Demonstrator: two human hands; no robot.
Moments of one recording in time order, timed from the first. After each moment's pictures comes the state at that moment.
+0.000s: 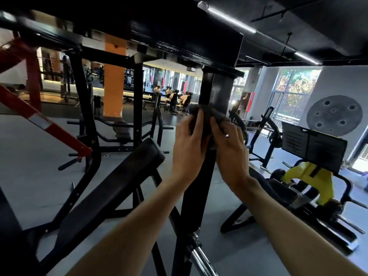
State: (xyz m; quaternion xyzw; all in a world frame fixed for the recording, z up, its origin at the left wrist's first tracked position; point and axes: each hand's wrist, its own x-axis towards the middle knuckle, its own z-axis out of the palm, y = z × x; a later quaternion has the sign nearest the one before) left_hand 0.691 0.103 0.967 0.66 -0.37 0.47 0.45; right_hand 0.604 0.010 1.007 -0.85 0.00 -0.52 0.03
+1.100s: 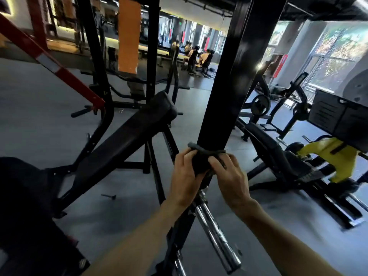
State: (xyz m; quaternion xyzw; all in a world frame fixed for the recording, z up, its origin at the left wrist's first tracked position) left_hand 0.666 0.093 0.753 0.73 -0.26 0.25 0.57; right_hand 0.606 -0.041 0.800 -0.92 -0.09 -0.39 -0.04
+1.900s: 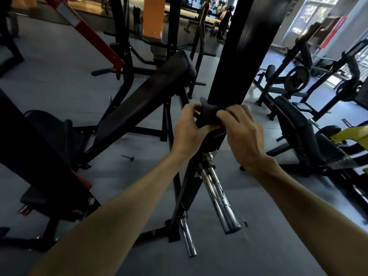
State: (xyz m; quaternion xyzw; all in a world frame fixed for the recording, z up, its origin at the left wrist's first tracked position) left_hand 0.660 0.099 0.768 0.70 -0.17 0.12 0.68; right_hand 0.612 -0.046 0.814 -0.89 -0.19 -0.41 -0.01
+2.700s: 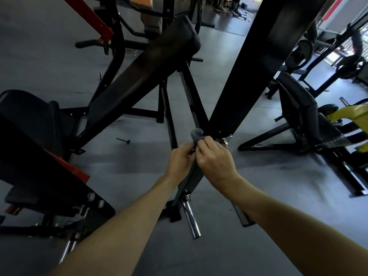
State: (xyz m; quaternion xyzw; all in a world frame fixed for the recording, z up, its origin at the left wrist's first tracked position) left_hand 0.657 0.119 0.611 0.79 -0.18 -0.01 0.58; right_hand 0.621 -0.001 0.667 -0.90 -0.25 -0.31 -0.19
